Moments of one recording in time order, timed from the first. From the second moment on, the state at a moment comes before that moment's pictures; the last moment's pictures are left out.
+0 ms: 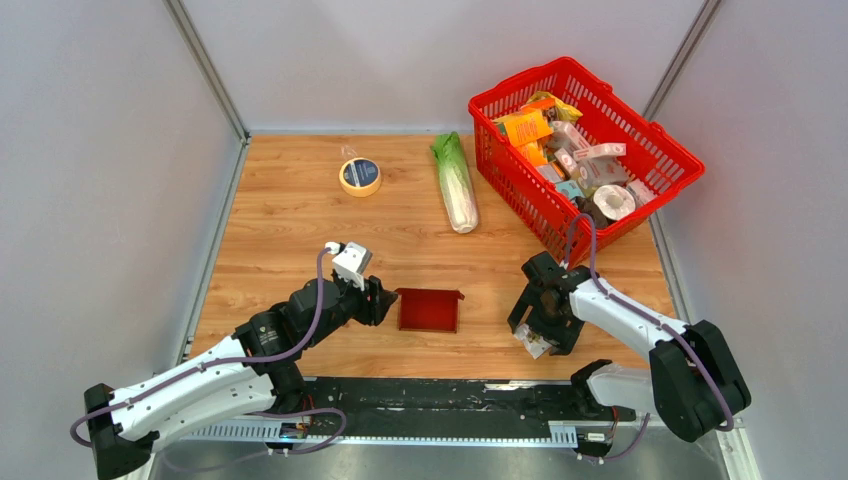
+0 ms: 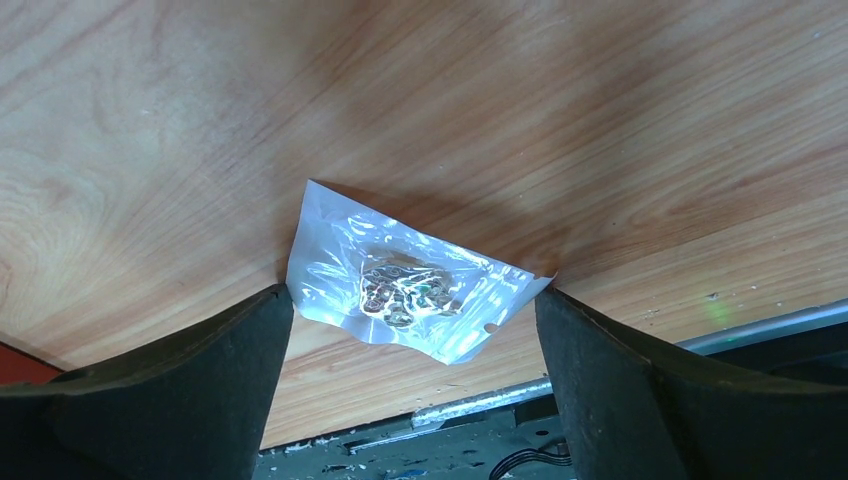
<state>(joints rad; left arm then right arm) -1.00 0.60 0.51 -0.27 -0.29 -0.38 0.47 1.20 0.57 -0.84 0.06 1.04</state>
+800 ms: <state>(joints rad) -1.00 0.60 0.51 -0.27 -0.27 -0.40 0.49 0.98 0.54 -0.74 0.11 0.99</state>
